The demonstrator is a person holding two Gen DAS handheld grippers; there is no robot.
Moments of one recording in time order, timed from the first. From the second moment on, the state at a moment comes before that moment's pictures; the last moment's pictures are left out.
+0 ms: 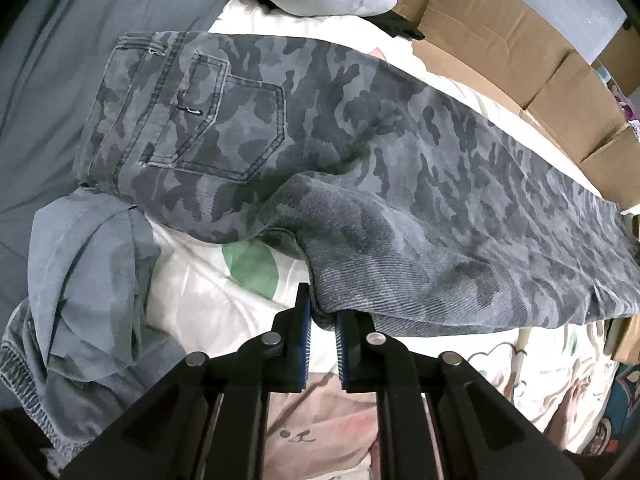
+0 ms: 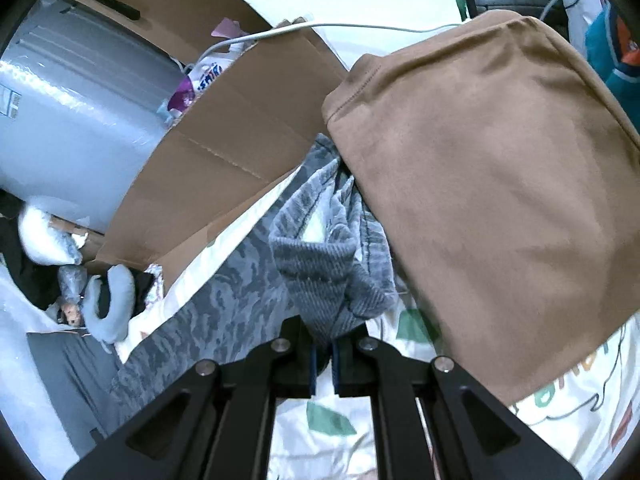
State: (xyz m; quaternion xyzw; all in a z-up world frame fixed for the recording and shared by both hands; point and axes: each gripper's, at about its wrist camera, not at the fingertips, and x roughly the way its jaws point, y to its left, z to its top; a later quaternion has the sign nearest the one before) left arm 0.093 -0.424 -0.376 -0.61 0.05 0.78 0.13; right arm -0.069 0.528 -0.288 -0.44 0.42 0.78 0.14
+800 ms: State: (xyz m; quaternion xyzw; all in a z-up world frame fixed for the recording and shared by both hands) left arm 0.129 -0.438 -0.371 -0.63 0.07 0.76 0.17; right arm 0.068 0.514 -0.276 -0.53 0.41 0.73 0.14
